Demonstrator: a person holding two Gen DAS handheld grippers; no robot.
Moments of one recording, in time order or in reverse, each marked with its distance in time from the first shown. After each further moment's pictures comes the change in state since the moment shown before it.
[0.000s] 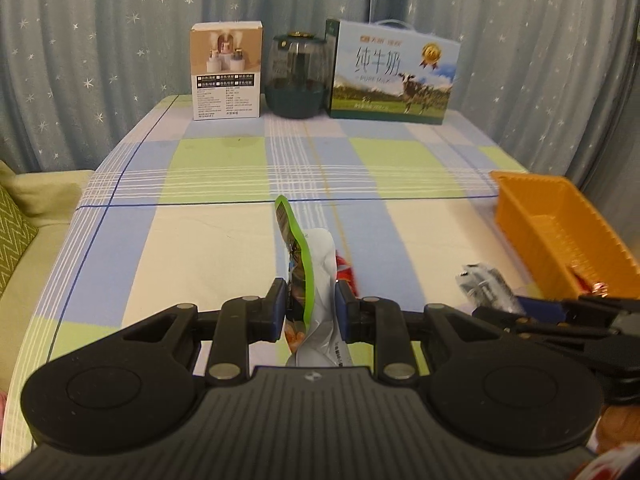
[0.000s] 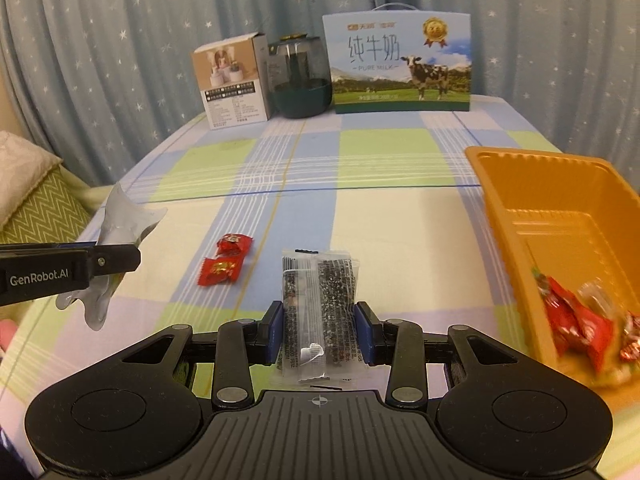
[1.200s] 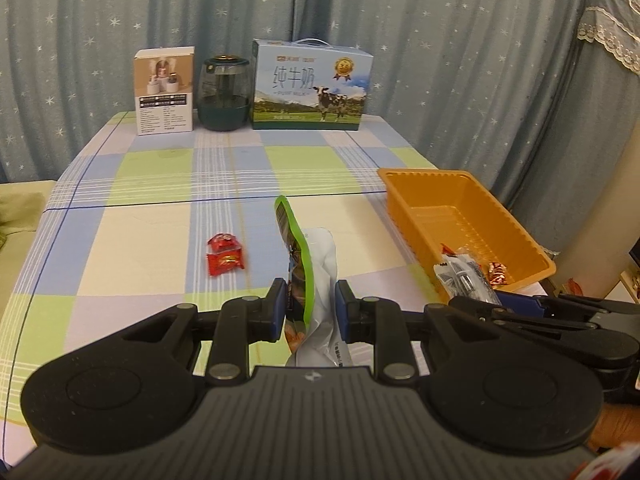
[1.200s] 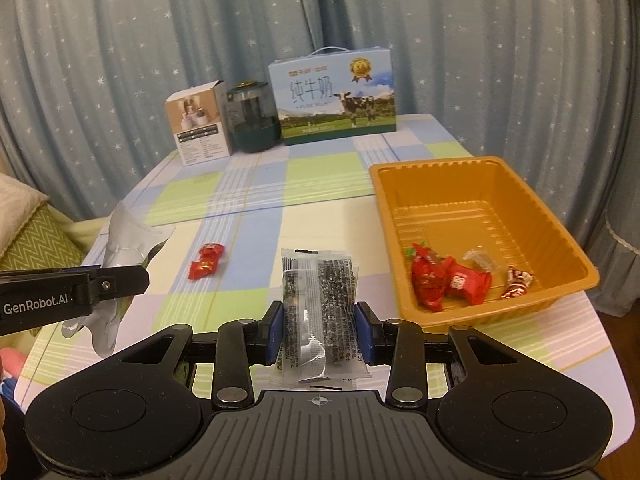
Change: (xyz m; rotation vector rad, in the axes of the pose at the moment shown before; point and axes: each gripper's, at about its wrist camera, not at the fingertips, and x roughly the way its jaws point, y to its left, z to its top) left arm -0.083 -0.076 -0.018 0.049 -0.018 -0.134; right arm -0.120 -0.029 -0.023 0.084 -0.068 -0.090
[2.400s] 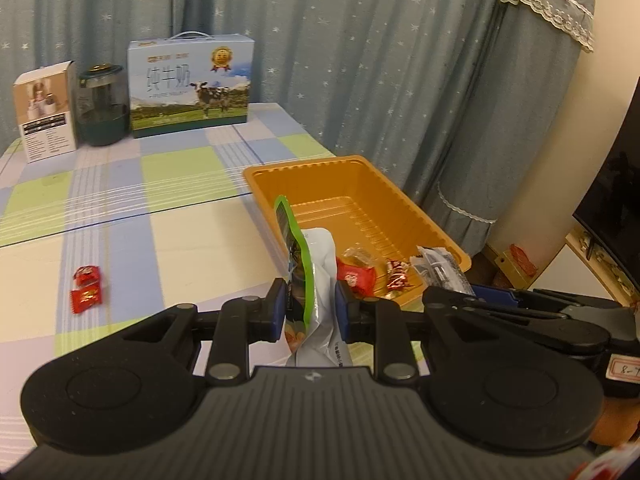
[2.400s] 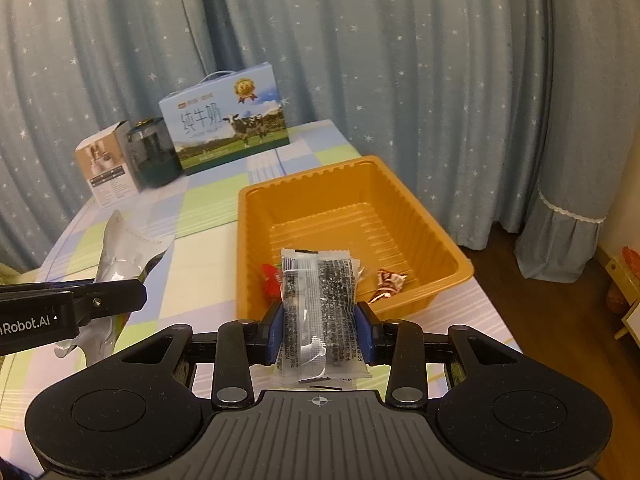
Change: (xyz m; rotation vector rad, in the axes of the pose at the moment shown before) left arm 0.047 -0.108 0.022 0.129 0.047 -0.202; right arm -0.028 -0.103 0.011 0.156 -0.033 -0.161
